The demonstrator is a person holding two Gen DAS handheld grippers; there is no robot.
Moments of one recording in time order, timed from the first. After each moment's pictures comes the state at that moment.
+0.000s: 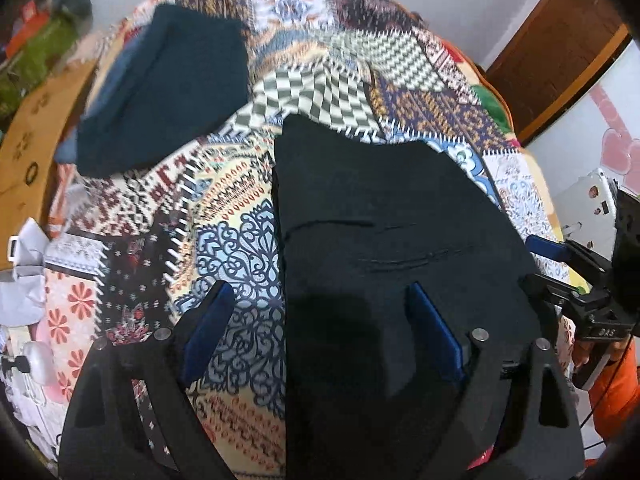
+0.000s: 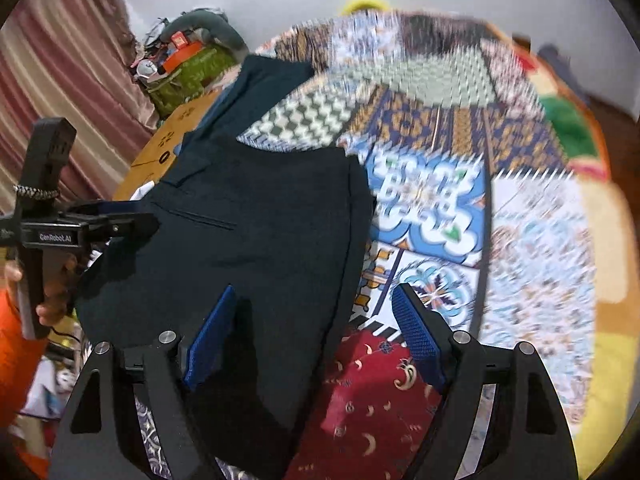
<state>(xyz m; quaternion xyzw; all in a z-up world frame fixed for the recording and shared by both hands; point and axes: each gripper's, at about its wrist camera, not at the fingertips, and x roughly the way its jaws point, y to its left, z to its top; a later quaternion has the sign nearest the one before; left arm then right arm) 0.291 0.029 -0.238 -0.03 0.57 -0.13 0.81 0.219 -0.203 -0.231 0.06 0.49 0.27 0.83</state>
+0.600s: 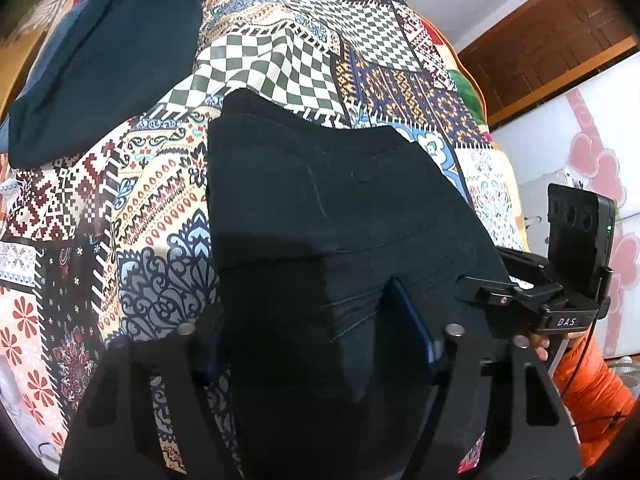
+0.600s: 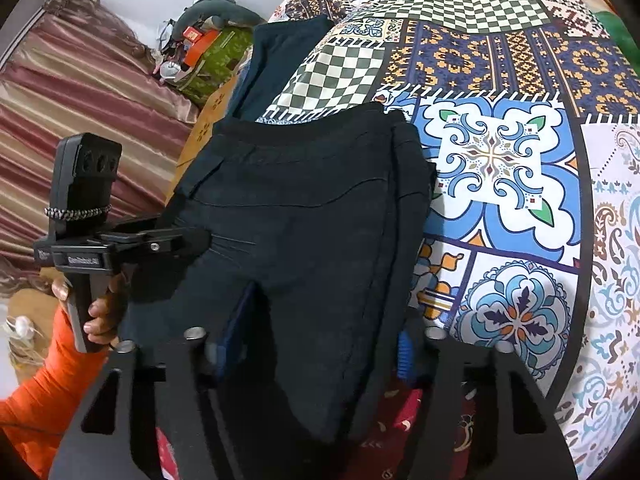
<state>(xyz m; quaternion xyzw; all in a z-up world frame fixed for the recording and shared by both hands) 0.328 0.008 -0.256 -0.10 0.62 -0.20 0.76 0.261 -0.190 -0.263 0.17 0.55 0.35 0.73</state>
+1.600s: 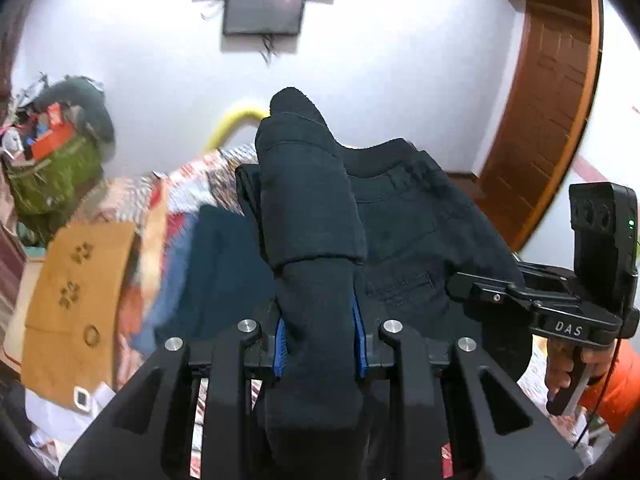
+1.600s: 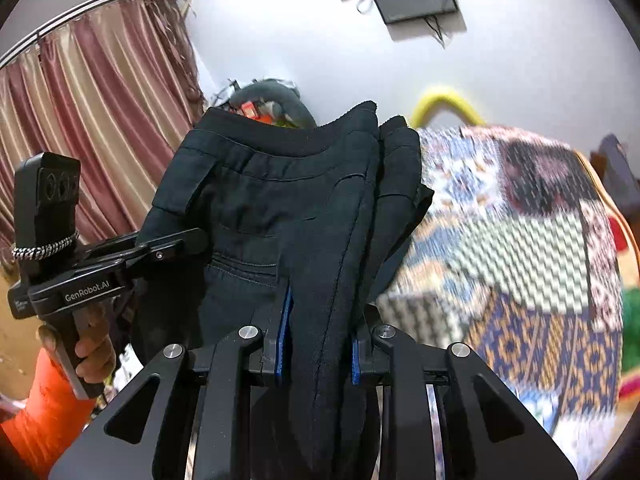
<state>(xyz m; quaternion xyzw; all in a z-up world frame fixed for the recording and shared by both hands) 0.362 0.105 -0.071 -0.01 0.33 -0.12 0.93 0.341 -0.082 -0.100 0.08 0.33 0.37 0.87</state>
